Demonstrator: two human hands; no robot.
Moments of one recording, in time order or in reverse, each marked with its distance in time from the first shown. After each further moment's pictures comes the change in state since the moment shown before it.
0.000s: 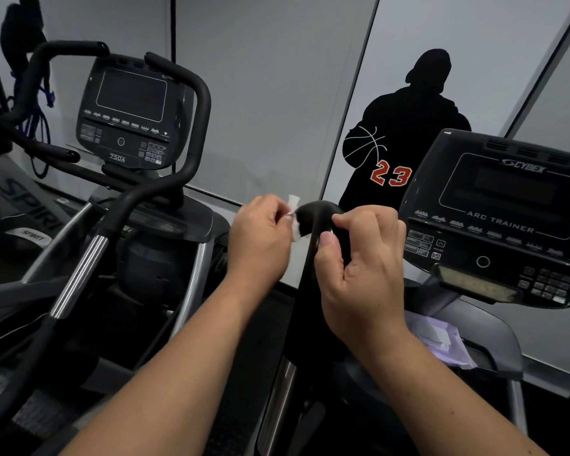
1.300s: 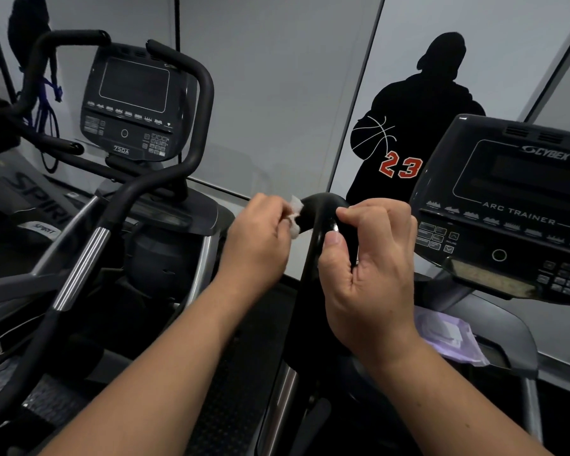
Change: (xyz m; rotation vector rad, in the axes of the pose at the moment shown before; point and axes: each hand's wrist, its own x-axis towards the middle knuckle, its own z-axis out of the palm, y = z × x) left_hand -0.006 -0.021 -0.003 0.205 -0.058 0.221; right_hand -0.007 0.002 0.001 0.050 0.025 -0.037
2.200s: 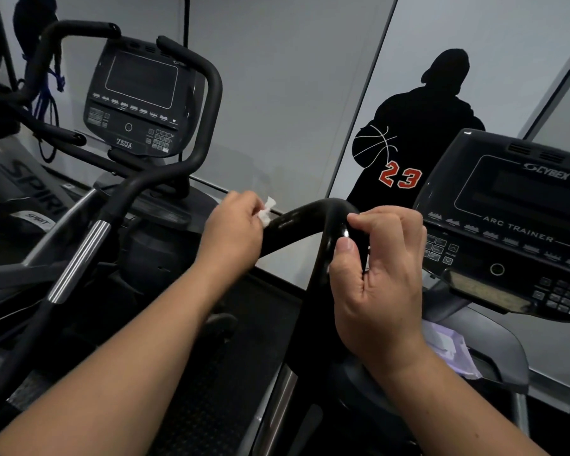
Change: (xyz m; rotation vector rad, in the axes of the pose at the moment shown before) left_hand 0.017 -0.040 -0.012 0.059 -0.034 -0.205; right_hand 0.000 0.002 0.000 0.009 -0.026 0.002
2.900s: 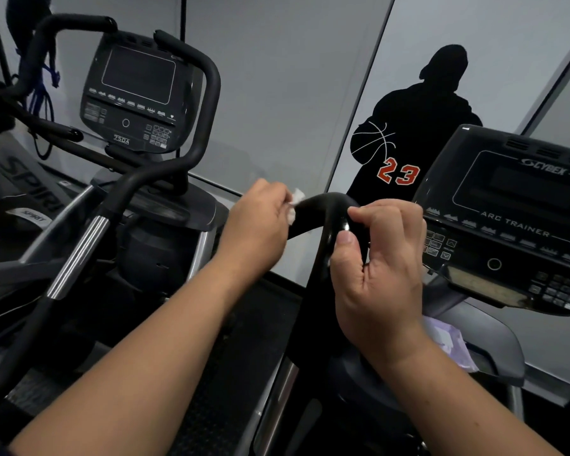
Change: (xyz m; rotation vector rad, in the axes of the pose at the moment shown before) left_hand -0.005 0.031 0.002 -0.019 -0.034 0.121; right_hand 0.000 0.000 0.000 -0.015 0.005 0.000
